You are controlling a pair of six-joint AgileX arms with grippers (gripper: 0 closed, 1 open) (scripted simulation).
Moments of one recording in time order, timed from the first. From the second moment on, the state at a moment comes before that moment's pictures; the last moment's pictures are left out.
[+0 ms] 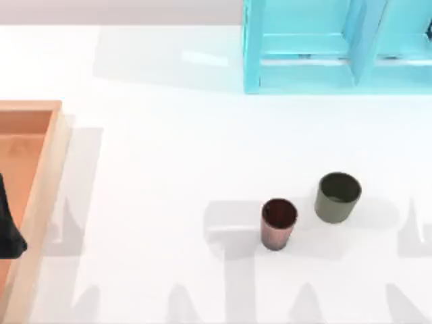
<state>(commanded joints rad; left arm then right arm) 0.00 0.00 0.00 0.00 0.00 0.00 0.00 0.00 0.00 0.00 0.00 0.00</state>
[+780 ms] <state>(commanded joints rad) -0.17 0.61 0.51 -0.45 -0.03 -0.22 0.00 0.00 0.00 0.00 0.00 0.00</state>
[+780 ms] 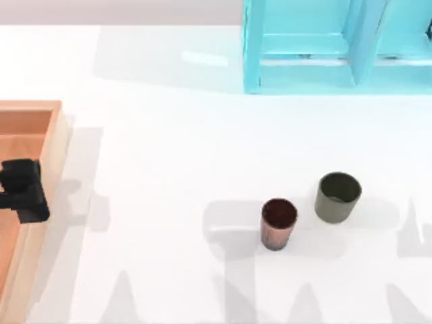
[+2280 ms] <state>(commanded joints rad) -0.94 2.48 2.58 -1.67 0.01 -0.90 0.00 0.00 0.00 0.00 0.00 0.00</state>
